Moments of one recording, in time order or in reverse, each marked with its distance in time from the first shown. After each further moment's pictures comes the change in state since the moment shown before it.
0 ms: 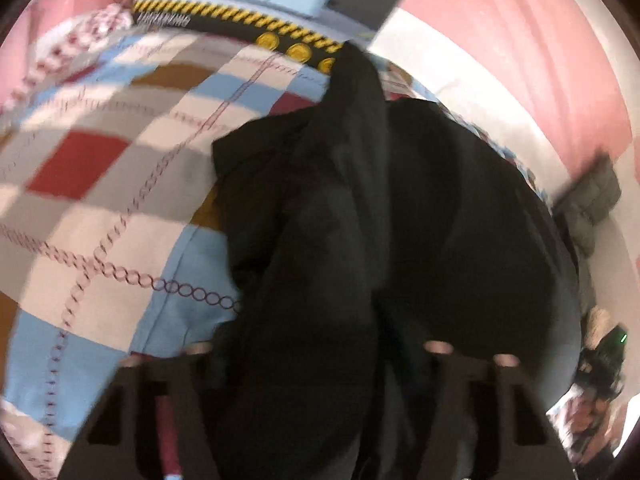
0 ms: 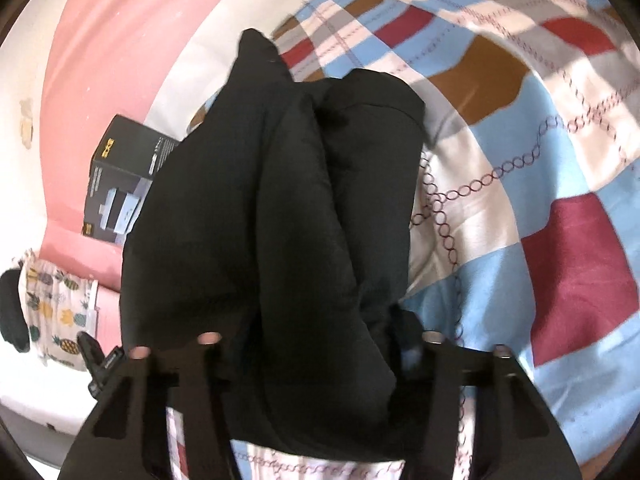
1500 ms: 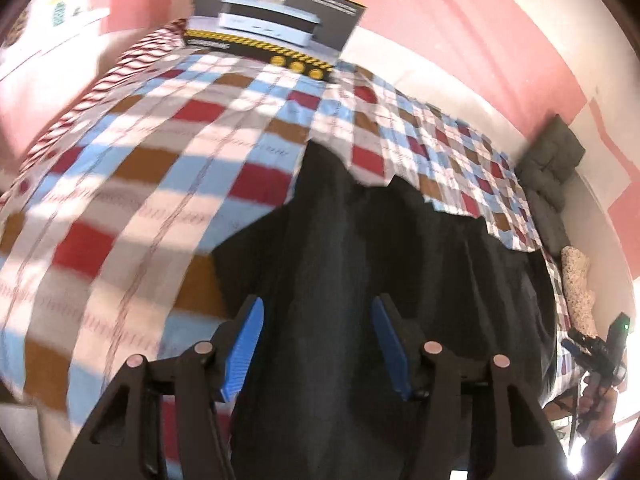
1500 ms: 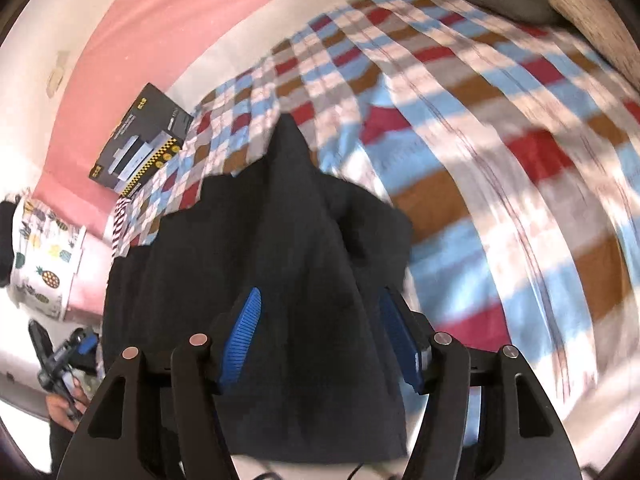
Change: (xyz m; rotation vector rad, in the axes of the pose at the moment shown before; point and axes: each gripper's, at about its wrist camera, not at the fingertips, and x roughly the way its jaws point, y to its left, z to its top) left arm -0.213 0.006 -0.151 0.040 -0.007 -0.021; right arm -0.193 -0.002 -0.173 -0.113 -0.078 -0.162
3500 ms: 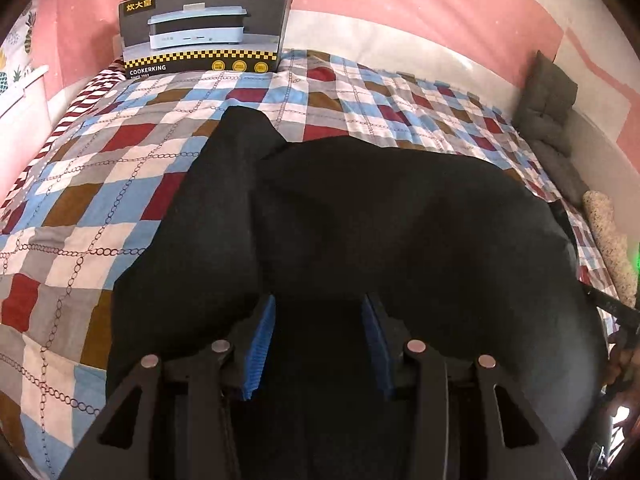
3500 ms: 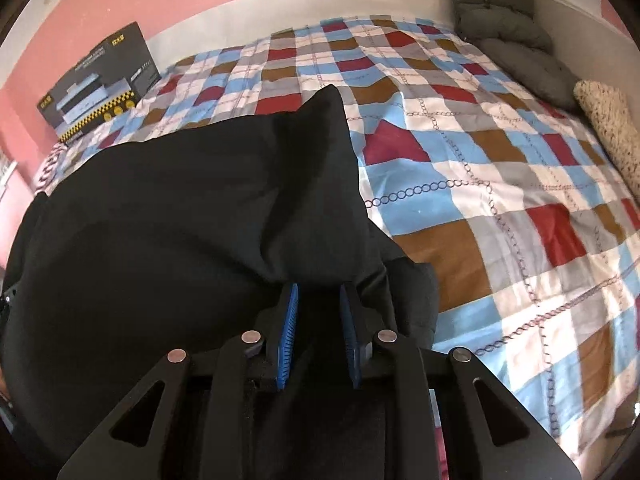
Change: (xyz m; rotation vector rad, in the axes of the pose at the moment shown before) left arm 0.082 -0.075 -0.022 0.196 -0.031 0.100; right arm 0.085 0.029 -0.002 -0.232 -0.058 -0.317
